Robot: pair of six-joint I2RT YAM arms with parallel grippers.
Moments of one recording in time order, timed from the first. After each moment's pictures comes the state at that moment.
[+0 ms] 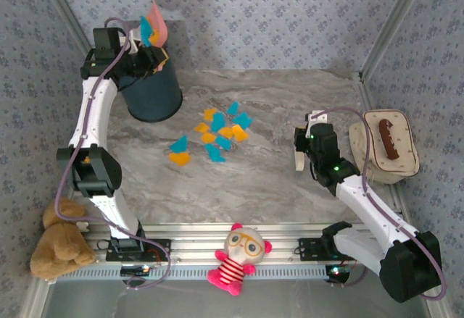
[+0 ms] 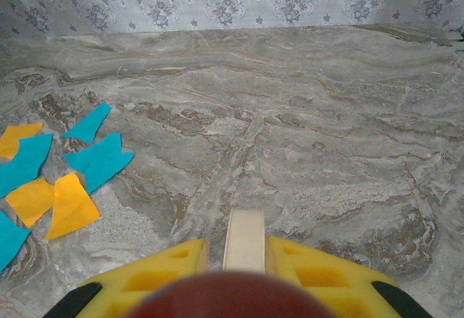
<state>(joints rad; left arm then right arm) 0.01 1.83 1.96 -0.69 0.69 -0.71 0.36 0.99 0.65 -0.11 0.25 0.19</state>
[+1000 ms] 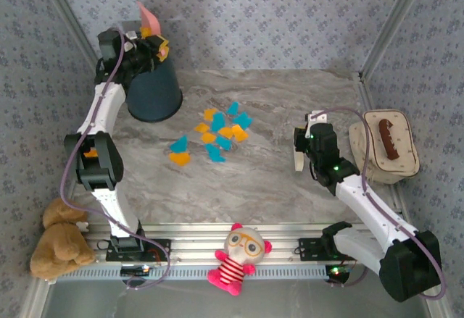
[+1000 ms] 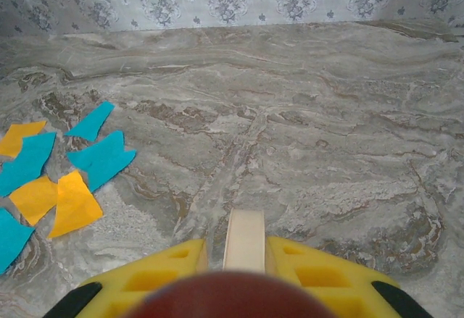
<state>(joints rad) 0.02 1.90 1.76 -0.02 0.75 -1.45 0.36 1.00 0.65 -0.11 0.23 0.20</state>
